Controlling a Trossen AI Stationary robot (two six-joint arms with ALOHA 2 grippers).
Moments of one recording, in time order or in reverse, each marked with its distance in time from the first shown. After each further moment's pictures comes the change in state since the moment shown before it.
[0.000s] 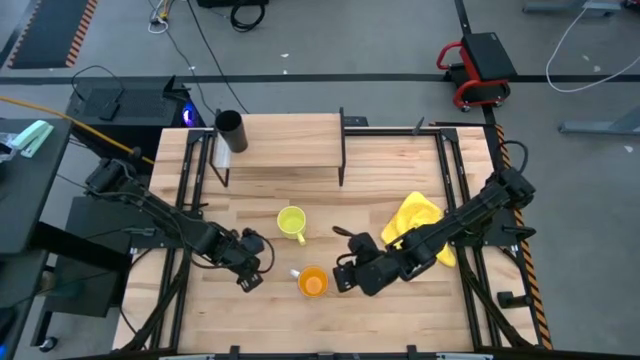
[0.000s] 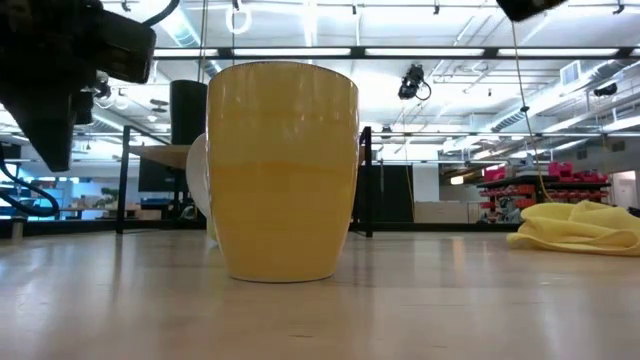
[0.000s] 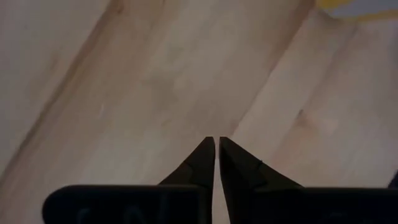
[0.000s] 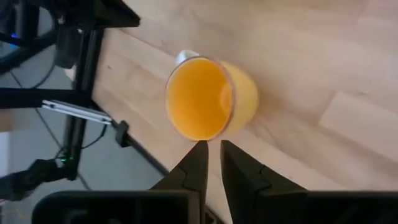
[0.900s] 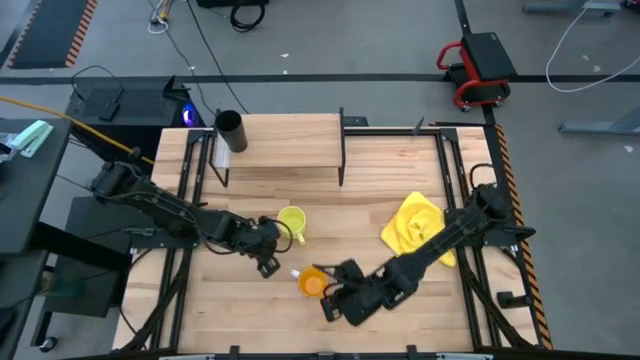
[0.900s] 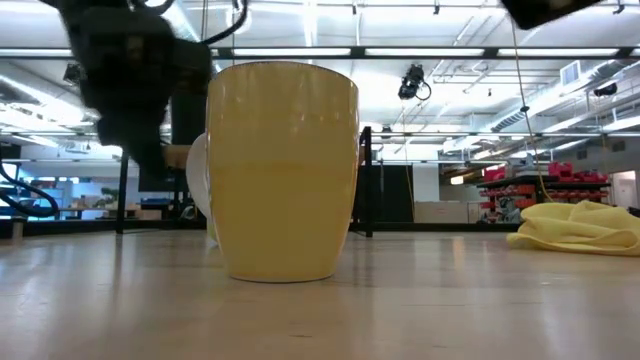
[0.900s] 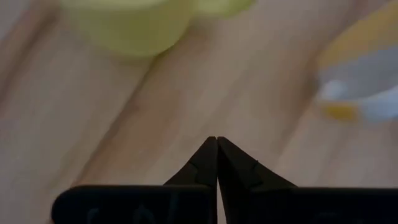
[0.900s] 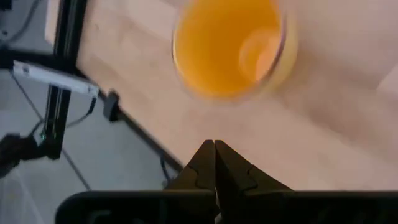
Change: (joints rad) left arm 0.170 0.075 -0.002 0.186 -0.036 0.178; right arm 0.069 0.226 0.137 0.043 -0.038 0.018
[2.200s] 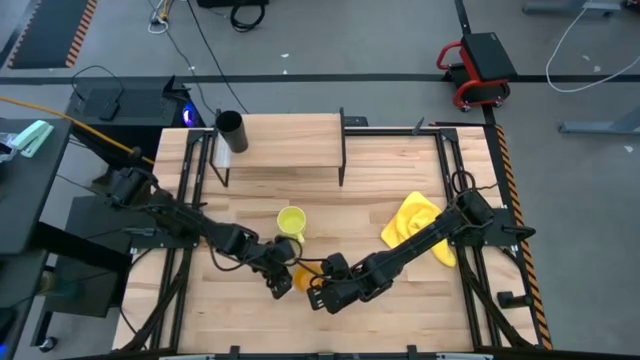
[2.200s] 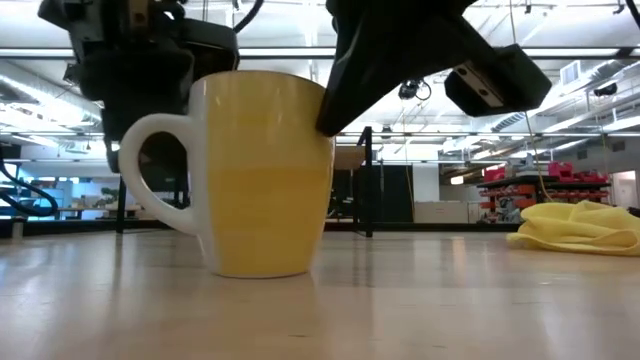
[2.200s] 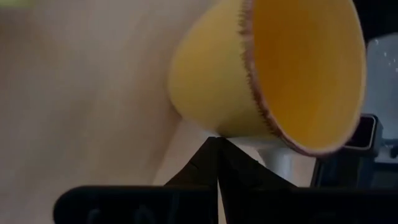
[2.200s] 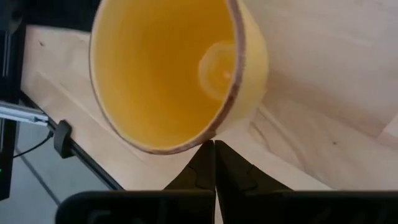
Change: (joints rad) left arm -0.066 0.146 0.001 0.413 0.166 -0.060; right arm -0.105 0.124 -0.001 0.046 -0.023 -0.046
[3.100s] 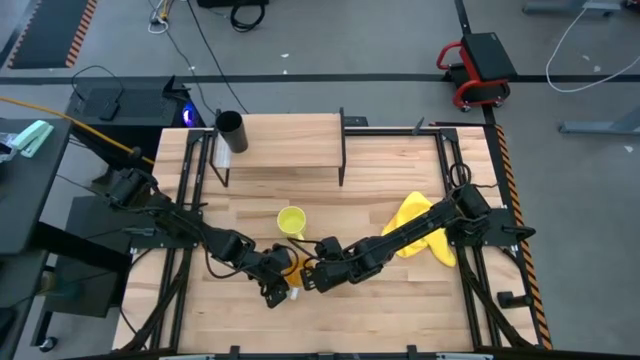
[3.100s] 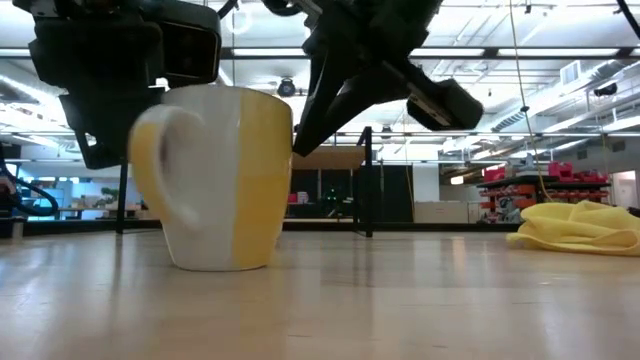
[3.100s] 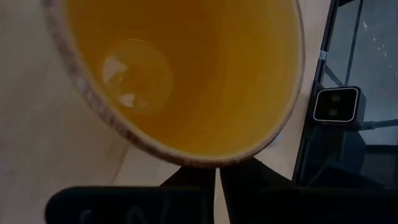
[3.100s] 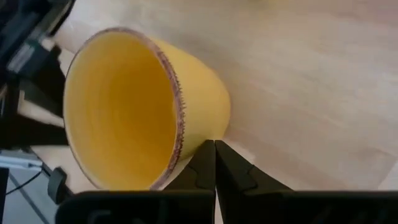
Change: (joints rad) left arm -0.049 -0.002 0.000 0.012 0.000 -0.018; right arm -0.085 -0.004 -0.001 -0.002 -0.004 -0.059
